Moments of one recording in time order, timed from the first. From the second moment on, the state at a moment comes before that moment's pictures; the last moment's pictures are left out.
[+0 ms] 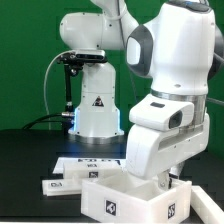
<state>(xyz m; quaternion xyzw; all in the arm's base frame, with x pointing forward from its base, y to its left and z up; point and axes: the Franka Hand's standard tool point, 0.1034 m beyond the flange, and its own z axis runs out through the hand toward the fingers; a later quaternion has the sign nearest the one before) 0.558 0.091 0.041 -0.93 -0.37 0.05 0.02</state>
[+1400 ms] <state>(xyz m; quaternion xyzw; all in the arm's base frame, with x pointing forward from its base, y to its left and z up) 0.582 0.114 0.042 -0.99 -0.11 0.04 0.03</state>
